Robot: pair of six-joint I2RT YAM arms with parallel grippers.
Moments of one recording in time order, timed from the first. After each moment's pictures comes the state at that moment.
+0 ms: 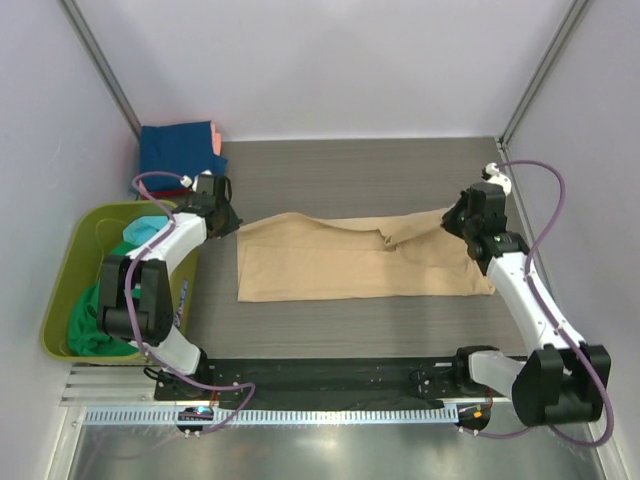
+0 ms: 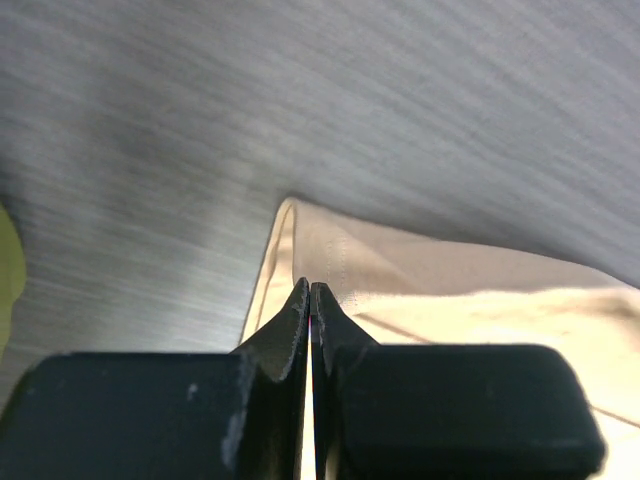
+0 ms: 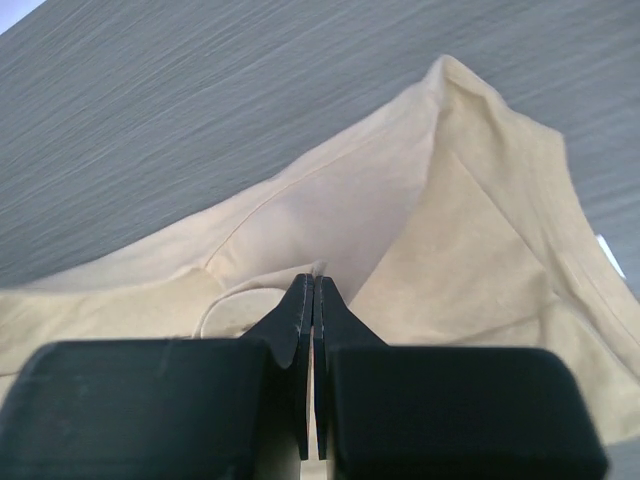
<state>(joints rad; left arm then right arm) -0.14 1.61 1.08 -0.35 -0.13 -0.61 0.06 1.17 0.90 -0.30 0.09 0.49</state>
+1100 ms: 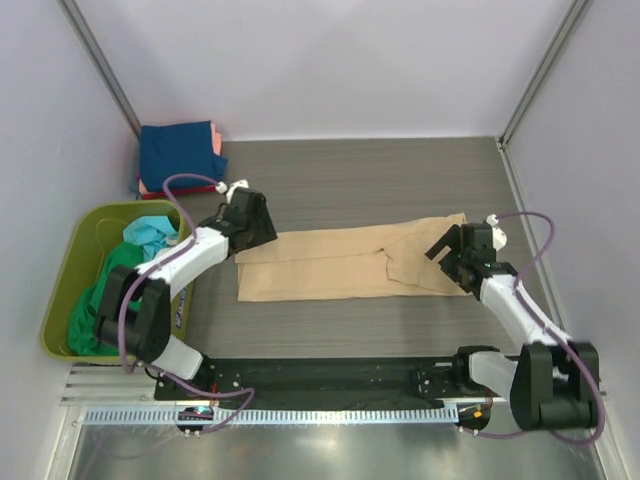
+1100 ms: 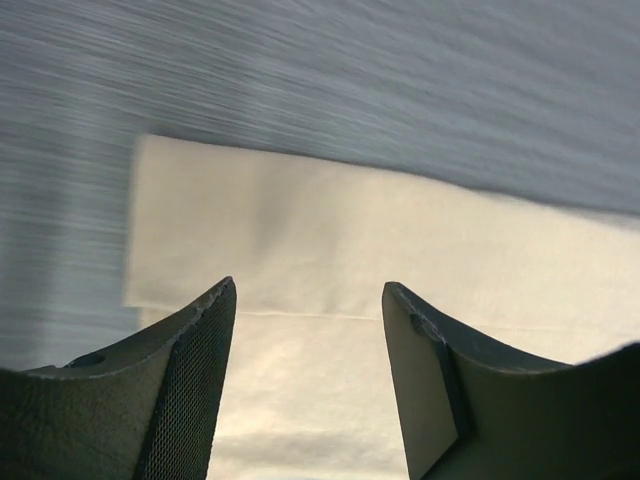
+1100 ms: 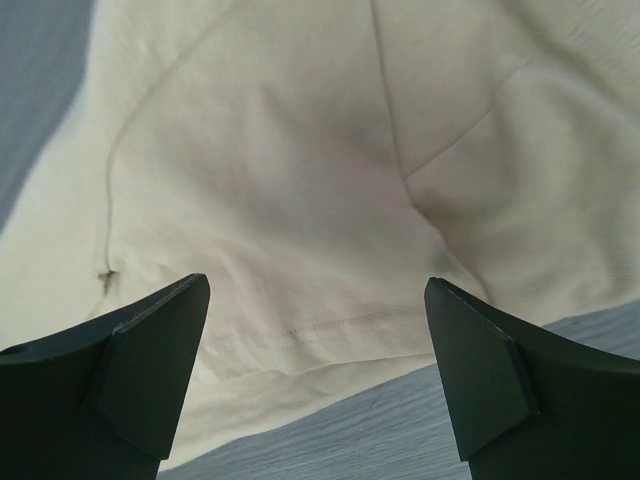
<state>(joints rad) -0.37 1.48 0.96 -0.33 -0.22 -0.63 -0.01 1.04 0.55 -0.32 0.11 0.75</state>
